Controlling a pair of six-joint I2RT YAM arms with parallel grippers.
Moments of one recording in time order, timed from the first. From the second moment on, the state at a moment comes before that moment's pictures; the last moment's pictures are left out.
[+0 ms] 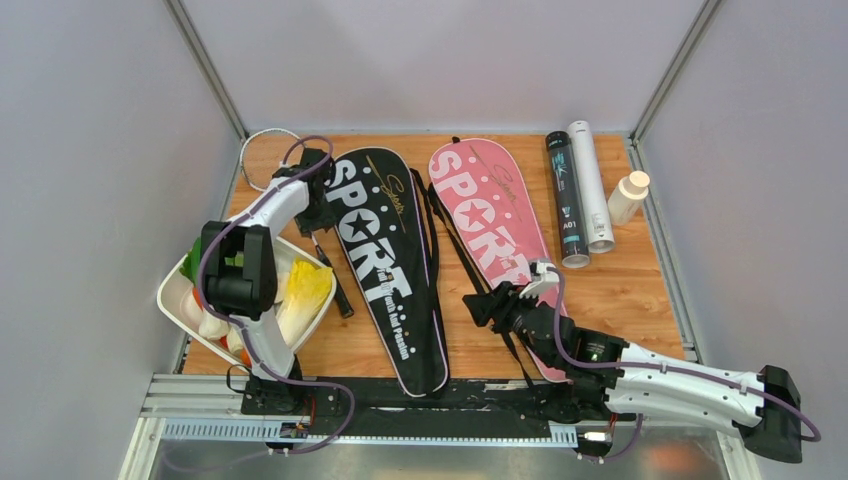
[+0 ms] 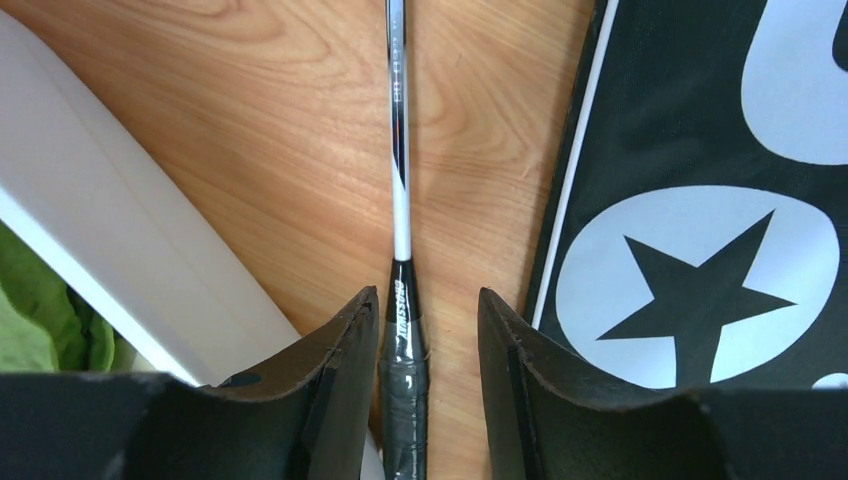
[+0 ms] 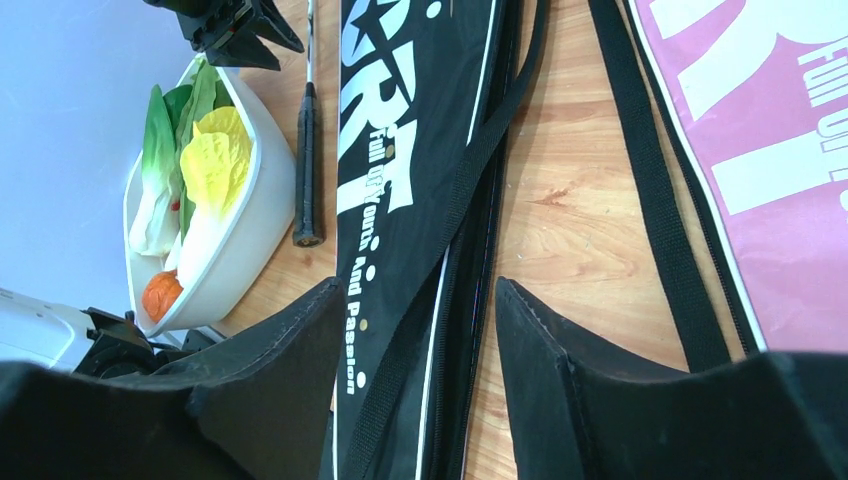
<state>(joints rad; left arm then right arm) -0.14 1.82 1.35 -0.76 -0.31 -0.58 1.20 0.62 0.34 -0.03 0.58 0.89</state>
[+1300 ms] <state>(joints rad) -0.07 1.81 1.33 -0.69 -0.15 -0.62 1.20 0.81 0.52 -0.07 0.61 0.85</state>
